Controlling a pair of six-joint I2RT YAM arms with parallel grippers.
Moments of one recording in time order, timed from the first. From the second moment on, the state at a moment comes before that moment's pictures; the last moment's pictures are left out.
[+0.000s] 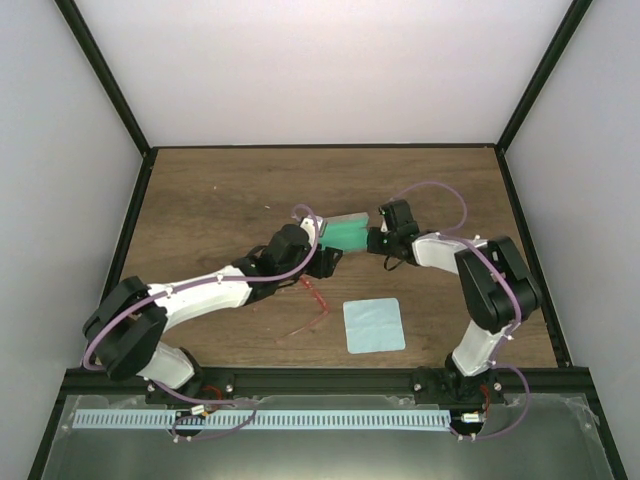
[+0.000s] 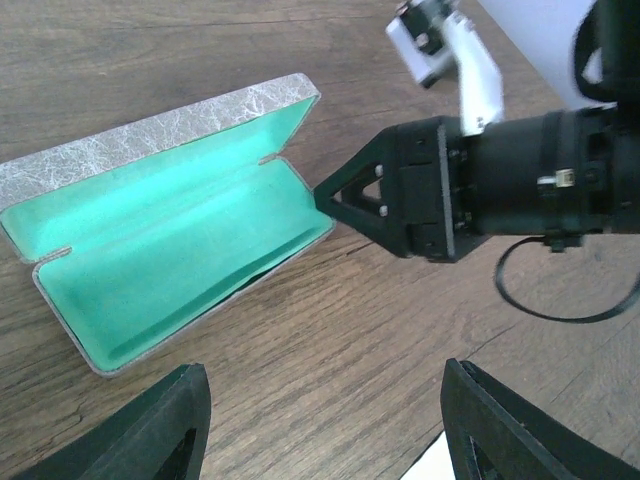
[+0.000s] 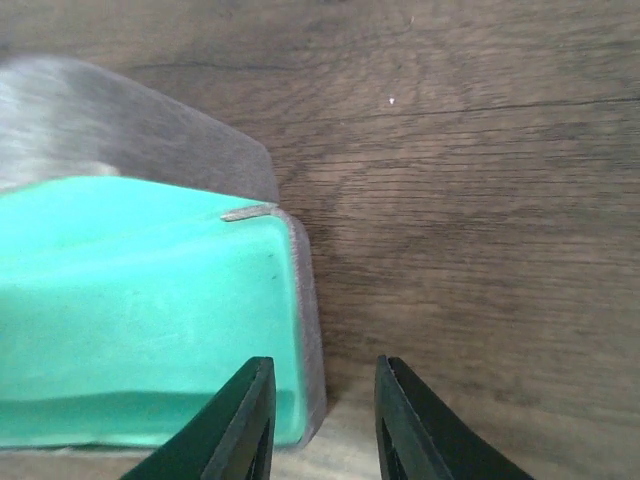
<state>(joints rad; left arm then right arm) -0.84 1.47 0.82 0.11 -0.01 -0.47 0.39 1.74 0.87 -0.02 -0.07 0.44</state>
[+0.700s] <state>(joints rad) -1.01 1.71 0.96 0.07 0.09 -0.45 0.39 0.86 0.37 -0.12 -0.11 0.61</state>
